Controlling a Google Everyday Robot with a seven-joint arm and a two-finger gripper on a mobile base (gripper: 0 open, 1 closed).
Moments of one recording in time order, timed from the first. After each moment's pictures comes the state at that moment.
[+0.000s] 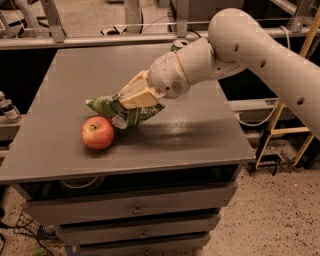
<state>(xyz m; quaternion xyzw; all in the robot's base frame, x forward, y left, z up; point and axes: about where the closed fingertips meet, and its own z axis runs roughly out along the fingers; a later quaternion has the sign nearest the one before) 0.534 0.078 0.913 -0.66 0.54 0.36 0.37</state>
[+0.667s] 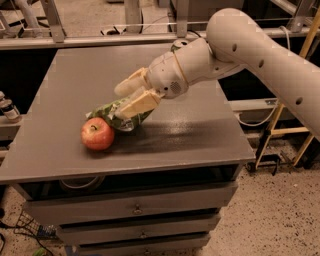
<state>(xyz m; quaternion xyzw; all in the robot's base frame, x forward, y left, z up) 0.532 0.082 0.913 -0.67 0.53 0.37 0.37</state>
